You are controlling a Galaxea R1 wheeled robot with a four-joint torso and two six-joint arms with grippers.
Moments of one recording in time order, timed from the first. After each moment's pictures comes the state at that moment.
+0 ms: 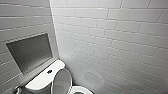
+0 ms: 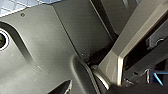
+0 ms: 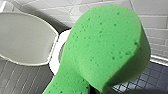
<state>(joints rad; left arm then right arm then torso) 1.57 2.92 -2.46 0.17 0.00 0.02 -0.85 2.23 -1.59 0.15 -0.08 0.14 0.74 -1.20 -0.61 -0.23</state>
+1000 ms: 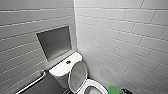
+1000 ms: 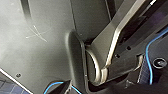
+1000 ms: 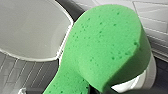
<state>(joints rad) 1.57 2.93 -2.46 0.17 -0.01 0.02 -0.74 2.38 -1.76 0.17 -0.12 0.18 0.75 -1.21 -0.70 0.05</state>
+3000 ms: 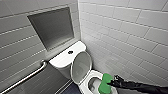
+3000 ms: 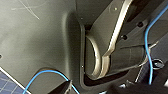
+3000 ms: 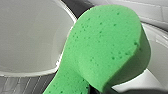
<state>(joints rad) 1.56 2.96 -2.48 0.17 -0.03 0.02 -0.57 2.52 -1.88 0.18 -0.15 0.24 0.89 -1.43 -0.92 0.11</state>
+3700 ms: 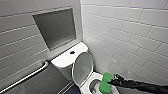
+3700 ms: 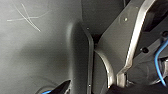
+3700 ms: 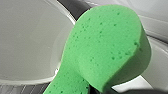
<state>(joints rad) 1.57 2.96 -2.48 0.17 -0.02 0.02 -0.55 2.53 -1.90 0.17 -0.16 0.24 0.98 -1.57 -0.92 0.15</state>
